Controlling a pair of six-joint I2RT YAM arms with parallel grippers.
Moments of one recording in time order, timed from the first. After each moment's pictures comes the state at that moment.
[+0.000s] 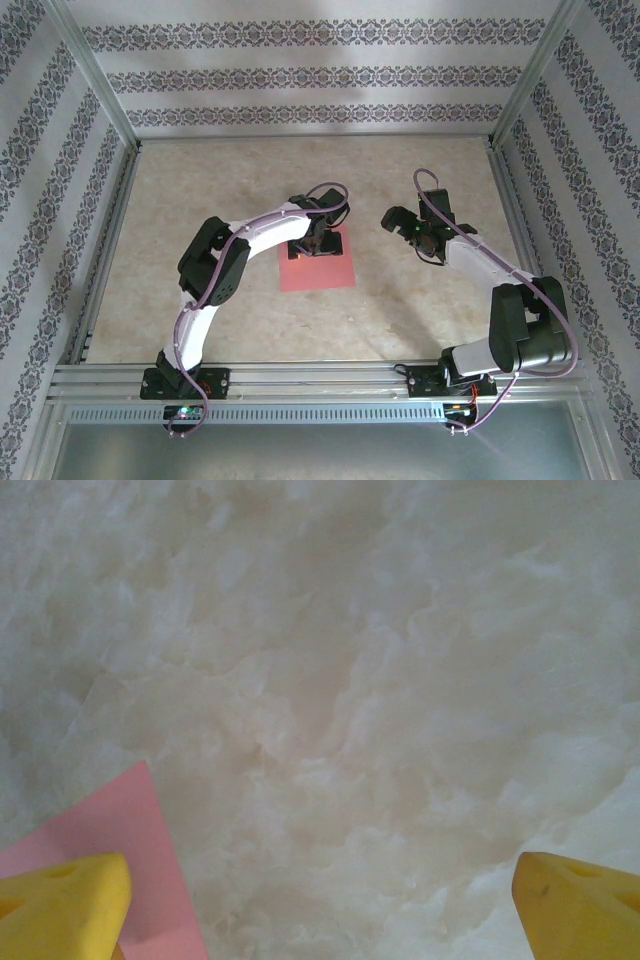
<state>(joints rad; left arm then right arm) -0.69 2.15 1.65 -0.88 -0.06 -0.82 0.17 1.42 0.81 -0.29 -0.10 0.70</state>
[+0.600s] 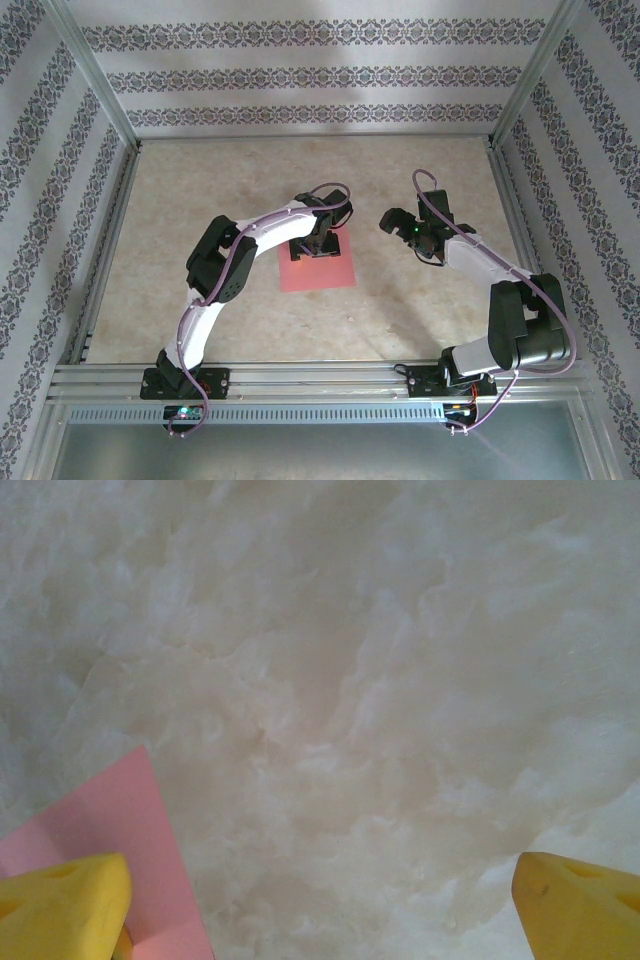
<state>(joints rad) -0.70 2.22 1.73 -0.97 -0.08 -0.88 0.17 1.44 0.81 -0.29 -0.13 0.70</state>
